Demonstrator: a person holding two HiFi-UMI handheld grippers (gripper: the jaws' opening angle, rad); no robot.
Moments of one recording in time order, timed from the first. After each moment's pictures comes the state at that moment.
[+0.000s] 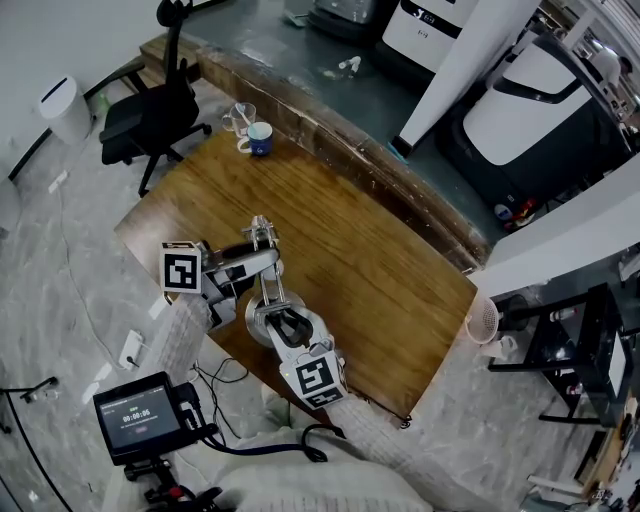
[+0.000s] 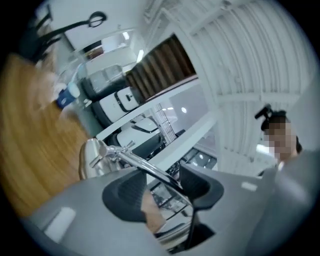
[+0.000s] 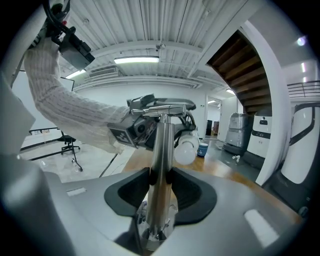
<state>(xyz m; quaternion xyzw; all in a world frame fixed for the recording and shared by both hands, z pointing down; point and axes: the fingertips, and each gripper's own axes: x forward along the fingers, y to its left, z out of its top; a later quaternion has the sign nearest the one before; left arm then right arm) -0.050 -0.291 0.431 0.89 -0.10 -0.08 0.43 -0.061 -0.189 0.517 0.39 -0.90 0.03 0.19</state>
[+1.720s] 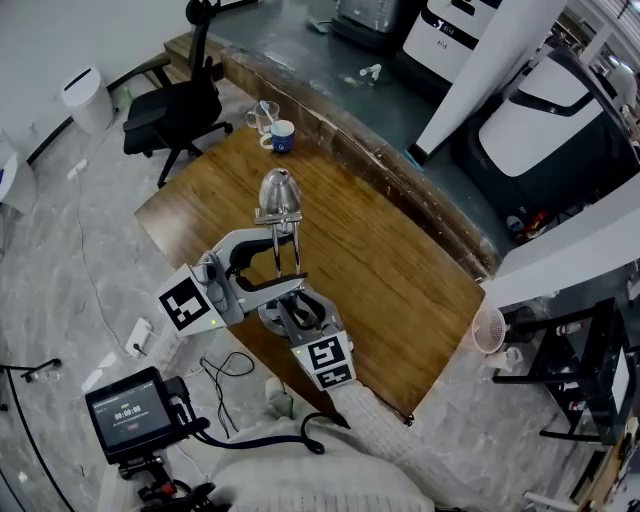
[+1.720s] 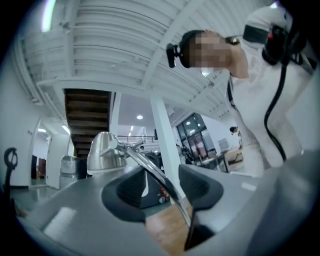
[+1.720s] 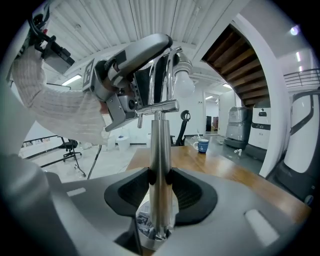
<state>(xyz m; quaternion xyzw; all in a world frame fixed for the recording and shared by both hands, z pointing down) -0.038 -0.204 0.327 0.98 -0.15 -0.05 -0.11 -0.057 -0.192 0.521 0.39 -0.90 0.07 0.17</state>
